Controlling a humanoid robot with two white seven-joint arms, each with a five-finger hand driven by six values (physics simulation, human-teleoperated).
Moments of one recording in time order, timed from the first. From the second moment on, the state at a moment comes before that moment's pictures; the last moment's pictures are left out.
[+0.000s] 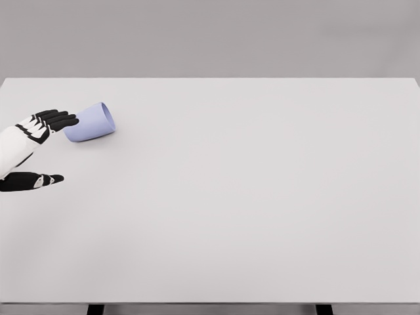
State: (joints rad) left arm 0.17 0.86 0.07 -1.76 -0.24 -0.61 -0.11; right arm 0.00 0.00 -0.20 0.05 -0.06 -0.07 0.10
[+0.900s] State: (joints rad) left arm -0.34 0.74 0.02 -1.76 -0.23 -0.25 -0.57; right arm 0.00 0.00 -0.20 0.05 -0.06 -0.07 0.10
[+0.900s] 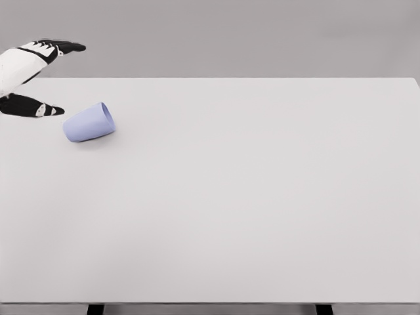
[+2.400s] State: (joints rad) left arm -0.56 0.53 -0.37 -1.54 -0.48 0.61 -0.61; right arm 0.00 0.00 -0.20 0.05 -0.06 -0.07 0.10
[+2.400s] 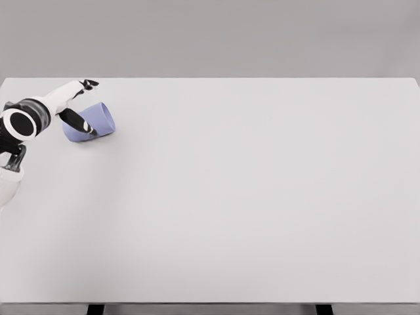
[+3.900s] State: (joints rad) left arm -0.66 0.45 -0.44 -1.32 -0.51 0.61 -0.61; right arm 0.00 0.00 -0.20 0.05 -0.06 -0.07 0.10
